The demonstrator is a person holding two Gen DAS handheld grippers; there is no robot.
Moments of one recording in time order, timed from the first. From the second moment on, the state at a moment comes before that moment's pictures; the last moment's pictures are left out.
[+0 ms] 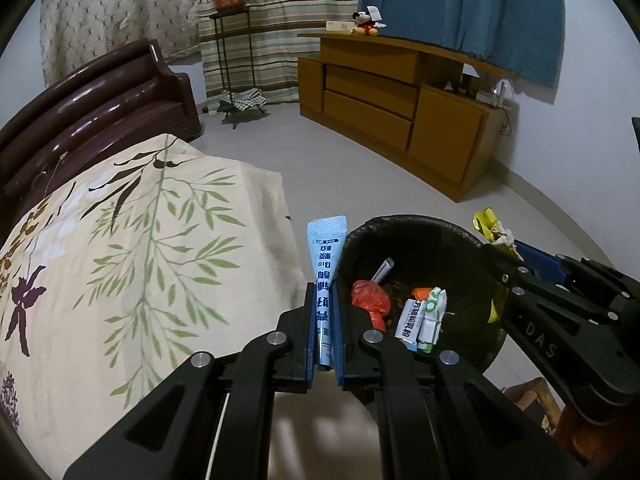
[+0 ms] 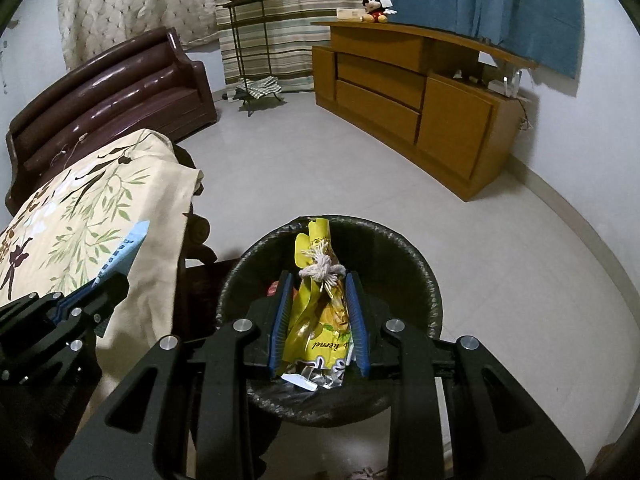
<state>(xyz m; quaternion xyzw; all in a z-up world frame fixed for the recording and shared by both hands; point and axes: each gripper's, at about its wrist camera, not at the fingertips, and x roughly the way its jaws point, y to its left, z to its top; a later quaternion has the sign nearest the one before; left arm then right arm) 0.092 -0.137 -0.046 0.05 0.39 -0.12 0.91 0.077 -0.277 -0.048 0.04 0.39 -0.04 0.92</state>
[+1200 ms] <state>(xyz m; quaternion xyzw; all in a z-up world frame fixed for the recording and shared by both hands) 0.120 -0.165 -0.049 0.06 0.39 -0.12 0.91 0.097 -0.303 -0.057 0.07 0.39 -0.06 0.92</state>
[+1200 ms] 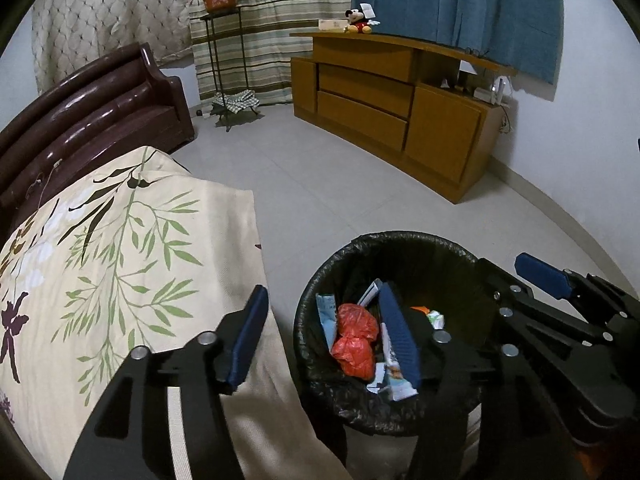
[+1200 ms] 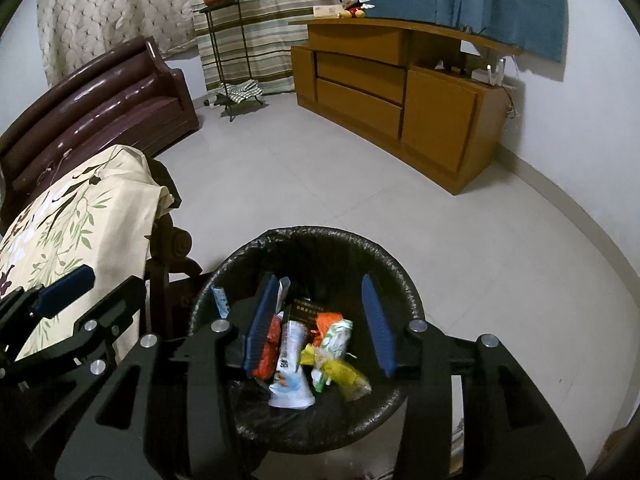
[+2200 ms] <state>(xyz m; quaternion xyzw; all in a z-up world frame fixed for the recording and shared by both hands) 0.105 -0.119 -0.029 0.05 0.36 -0.07 0.93 0.086 -0.272 -0.042 0.06 0.37 -0.05 0.93</state>
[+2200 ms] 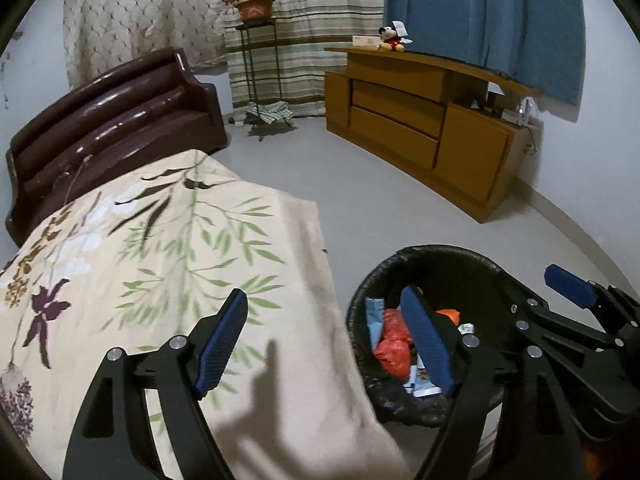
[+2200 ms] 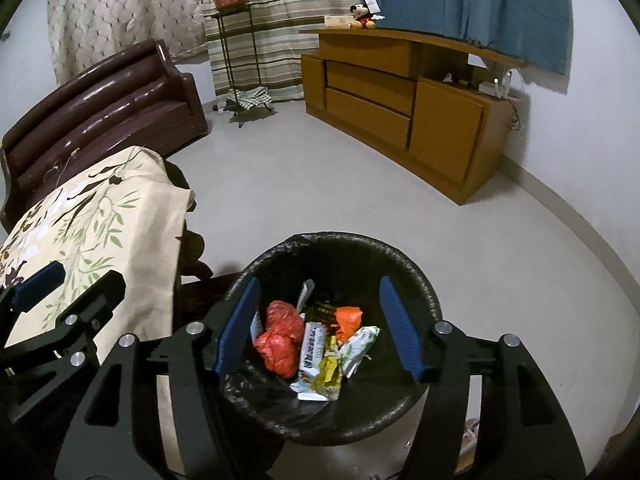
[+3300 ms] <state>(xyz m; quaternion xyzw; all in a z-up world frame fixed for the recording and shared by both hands) 0.042 -0.027 0.015 0.02 0.31 -0.01 0.95 0.030 -0.201 0.018 0.02 0.31 -0.01 0.95</state>
